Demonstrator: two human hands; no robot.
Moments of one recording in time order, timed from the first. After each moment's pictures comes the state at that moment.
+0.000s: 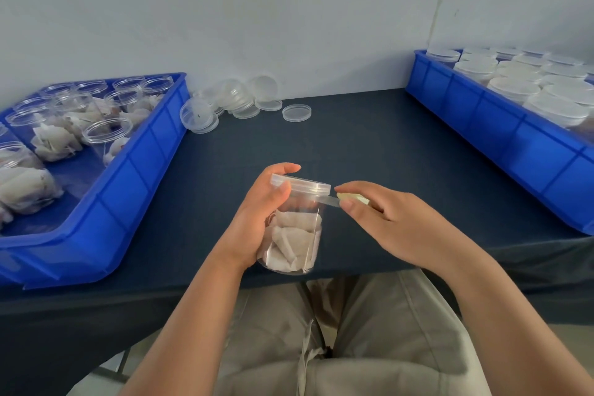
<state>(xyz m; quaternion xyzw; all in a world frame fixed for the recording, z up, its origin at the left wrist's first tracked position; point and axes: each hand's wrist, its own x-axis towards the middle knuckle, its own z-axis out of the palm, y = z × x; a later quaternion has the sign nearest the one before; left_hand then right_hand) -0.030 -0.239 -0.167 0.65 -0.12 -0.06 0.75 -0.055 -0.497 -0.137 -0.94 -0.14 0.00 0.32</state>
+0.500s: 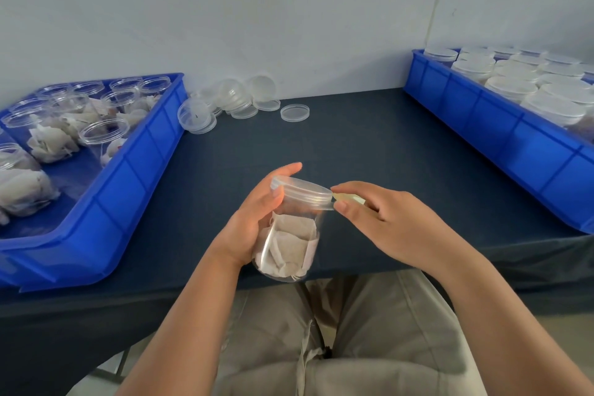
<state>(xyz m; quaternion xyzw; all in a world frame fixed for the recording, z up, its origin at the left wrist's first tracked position) -0.020 -0.233 -0.176 0.62 -0.15 -0.12 0.76 -0.052 -0.493 -0.139 -0.94 -0.14 -0.01 0.31</state>
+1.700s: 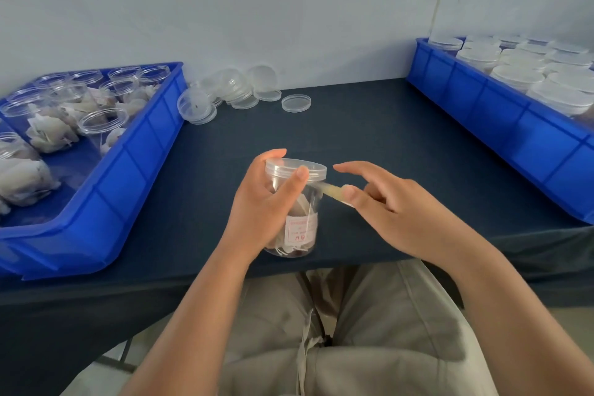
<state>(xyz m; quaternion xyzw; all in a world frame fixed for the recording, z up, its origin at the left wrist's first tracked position) -0.041 -0.258 -0.148 0.82 -0.03 0.13 0.56 -0.058 -0.497 -0.131 -0.92 -0.19 -0.03 0.34</state>
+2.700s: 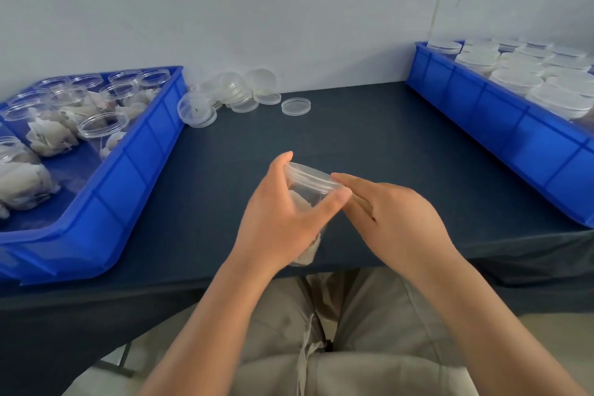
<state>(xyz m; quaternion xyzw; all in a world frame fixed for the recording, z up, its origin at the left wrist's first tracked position) -0.057 -0.279 -0.141 0.88 -0.05 0.11 0.46 -0.072 -0.473 -0.134 -0.95 -0.13 -0.14 0.23</state>
